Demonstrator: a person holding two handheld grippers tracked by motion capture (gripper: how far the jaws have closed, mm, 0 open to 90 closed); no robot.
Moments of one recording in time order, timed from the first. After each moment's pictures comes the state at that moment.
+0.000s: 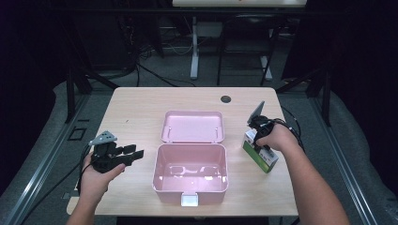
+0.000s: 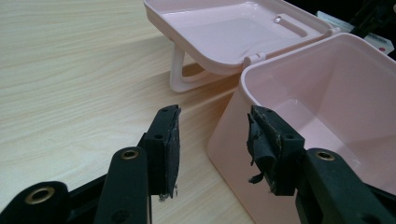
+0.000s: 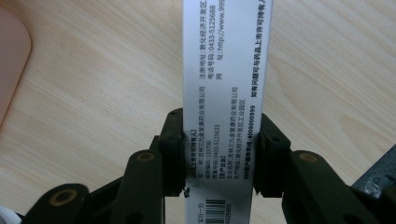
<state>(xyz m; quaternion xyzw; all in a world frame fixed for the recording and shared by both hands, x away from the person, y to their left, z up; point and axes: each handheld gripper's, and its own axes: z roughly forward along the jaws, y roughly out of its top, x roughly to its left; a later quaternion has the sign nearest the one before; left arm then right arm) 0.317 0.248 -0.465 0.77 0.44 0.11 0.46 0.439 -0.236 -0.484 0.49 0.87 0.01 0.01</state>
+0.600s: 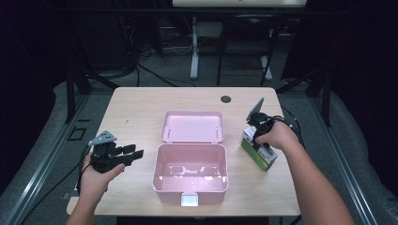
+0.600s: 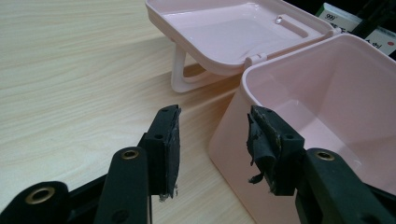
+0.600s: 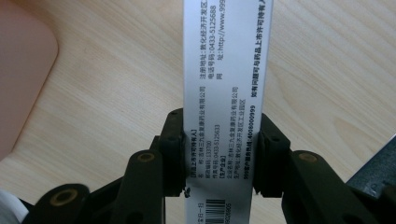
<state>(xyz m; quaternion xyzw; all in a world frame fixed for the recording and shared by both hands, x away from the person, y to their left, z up) 0.317 0.248 -0.465 0.77 0.44 0.11 0.46 0.436 -0.230 -0.467 0.49 0.87 0.02 0.02</state>
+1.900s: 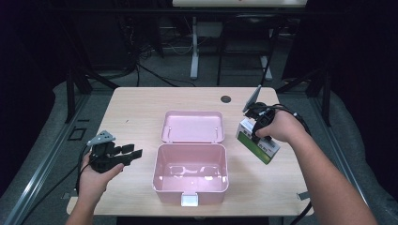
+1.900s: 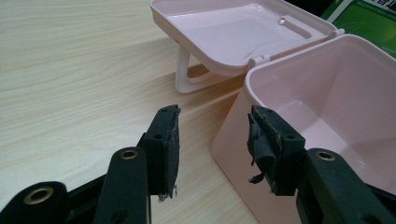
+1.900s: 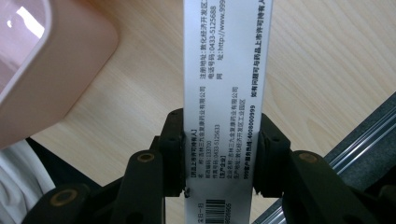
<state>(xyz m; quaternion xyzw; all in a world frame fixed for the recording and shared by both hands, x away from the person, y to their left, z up) 0.316 0.251 -0.463 0.77 0.44 0.12 0.45 0.416 -0.208 -0.399 0.43 0.90 0.03 0.04</state>
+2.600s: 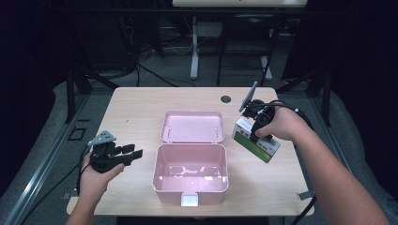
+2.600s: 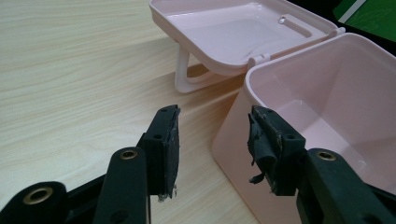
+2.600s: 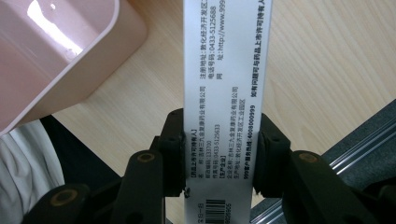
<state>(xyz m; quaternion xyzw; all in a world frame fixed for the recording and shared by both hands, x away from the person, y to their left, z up) 0.316 0.249 -0.464 0.77 0.44 0.12 0.45 0.400 -0.194 -0.371 0.38 0.93 0.04 0.04</state>
